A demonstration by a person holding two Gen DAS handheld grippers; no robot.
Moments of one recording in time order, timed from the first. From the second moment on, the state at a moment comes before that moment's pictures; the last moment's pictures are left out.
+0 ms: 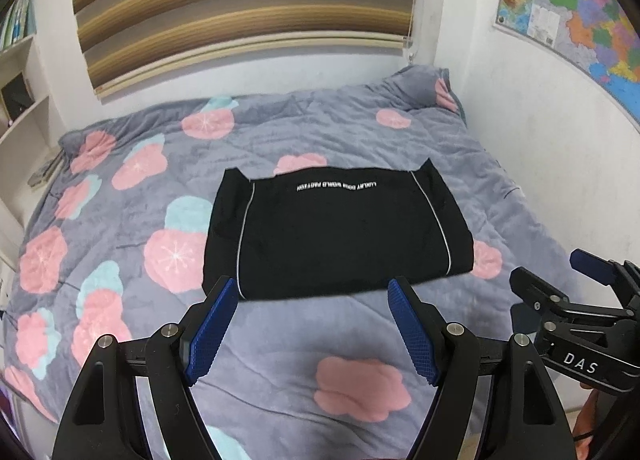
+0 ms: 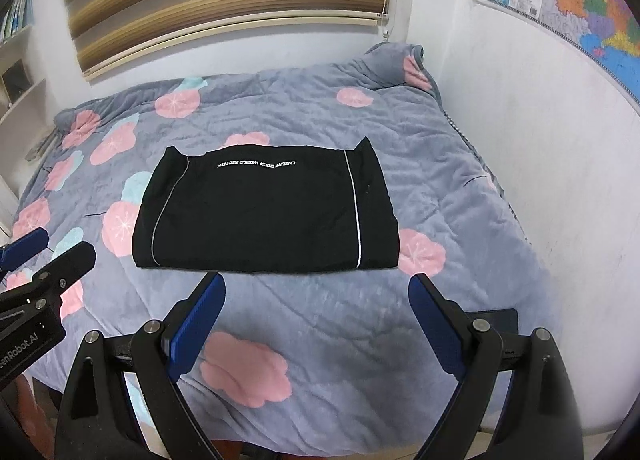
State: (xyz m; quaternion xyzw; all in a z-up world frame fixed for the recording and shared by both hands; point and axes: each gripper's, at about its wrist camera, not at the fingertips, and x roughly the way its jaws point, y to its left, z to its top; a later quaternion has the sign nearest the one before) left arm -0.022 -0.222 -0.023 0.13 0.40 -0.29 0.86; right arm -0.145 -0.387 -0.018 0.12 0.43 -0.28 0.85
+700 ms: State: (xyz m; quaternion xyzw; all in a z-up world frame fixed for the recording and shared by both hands) left arm -0.027 -0.231 -0.039 0.16 0.43 -0.30 0.84; right arm -0.136 -0.385 -0.027 0.09 0.44 -0.28 0.85
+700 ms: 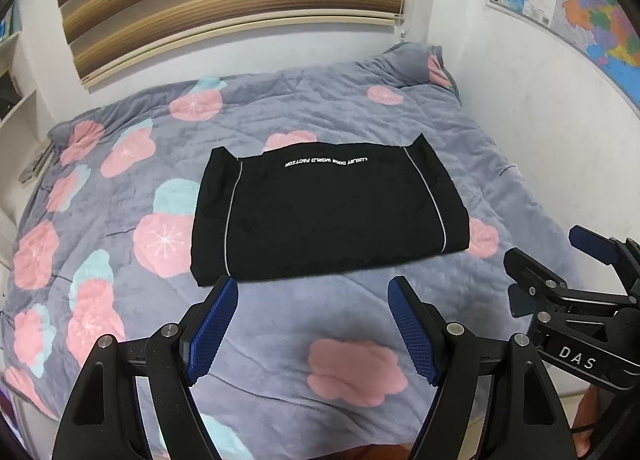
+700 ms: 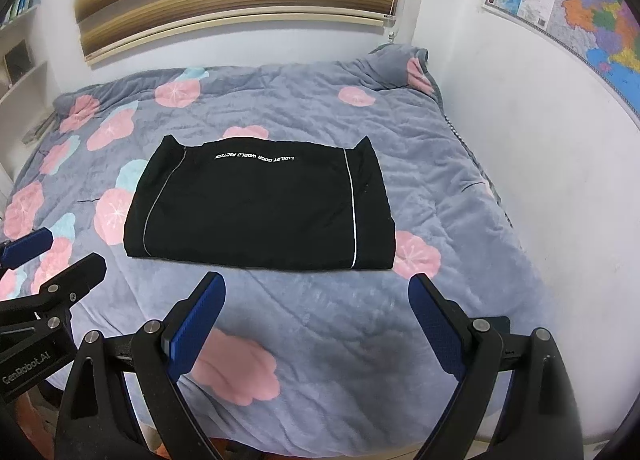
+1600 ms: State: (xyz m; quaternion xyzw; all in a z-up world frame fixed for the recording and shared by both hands) left arm -0.021 -0.227 -0.046 0.16 0.44 -0.30 0.83; right arm -0.133 -0.382 -0.037 0.10 0.46 -0.26 0.84
